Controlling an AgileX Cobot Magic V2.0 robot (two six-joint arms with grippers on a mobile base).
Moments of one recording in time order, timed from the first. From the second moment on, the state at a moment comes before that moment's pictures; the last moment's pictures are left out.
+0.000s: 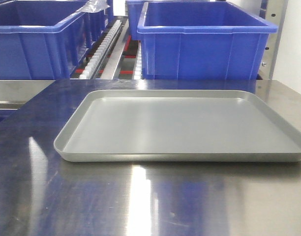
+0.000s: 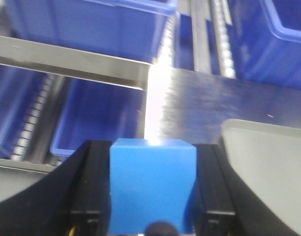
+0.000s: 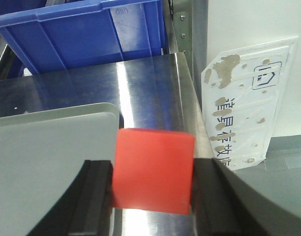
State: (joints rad) left arm -0.12 0.70 -0.66 0.09 0.44 -0.34; right arm 0.02 0.62 -0.49 0.00 0.29 0.24
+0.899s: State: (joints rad) left arm -0.08 0.67 -0.62 0.10 0.44 -0.34; right arm 0.02 0.62 -0.49 0.00 0.29 0.24
